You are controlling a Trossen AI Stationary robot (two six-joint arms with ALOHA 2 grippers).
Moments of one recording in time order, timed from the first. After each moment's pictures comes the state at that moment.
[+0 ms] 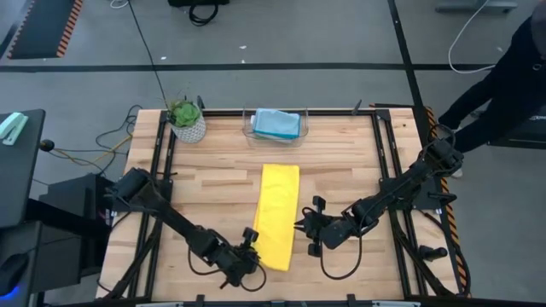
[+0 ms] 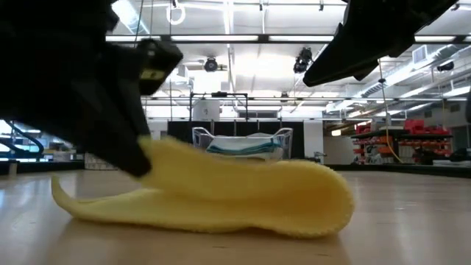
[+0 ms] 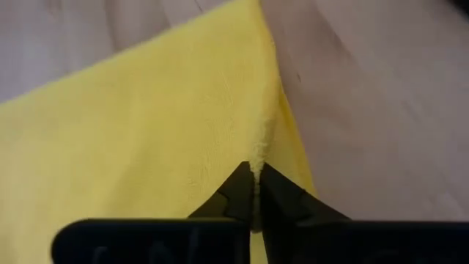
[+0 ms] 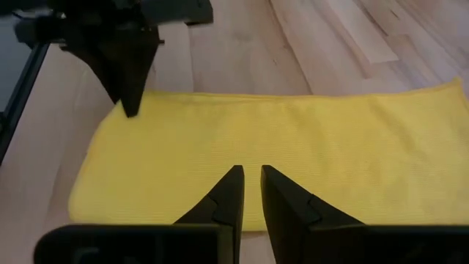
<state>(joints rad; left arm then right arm) -0.67 1.93 1.07 -0.06 -0.40 -0.06 0.56 1.60 0.88 -0.05 0.55 0.49</state>
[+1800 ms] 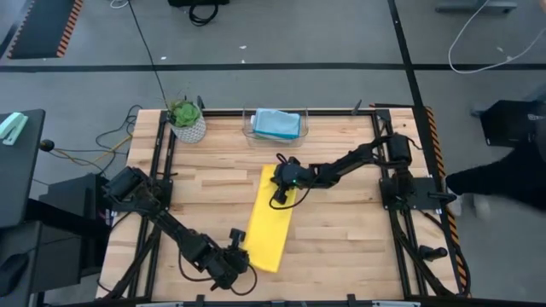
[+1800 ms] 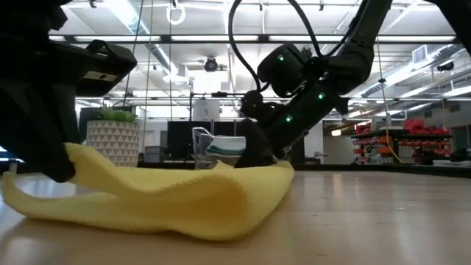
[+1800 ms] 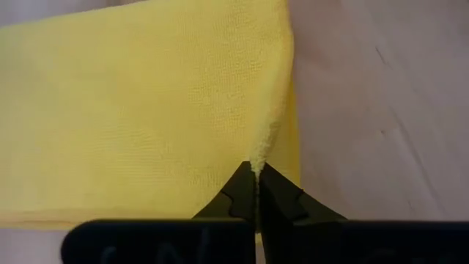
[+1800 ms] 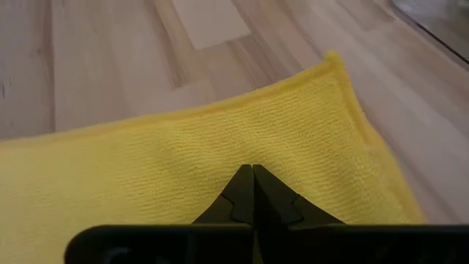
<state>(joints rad) -0.74 1.87 1.07 -0.26 -0.43 -0.30 -0.06 2.00 0.90 0.39 0.23 0.27</state>
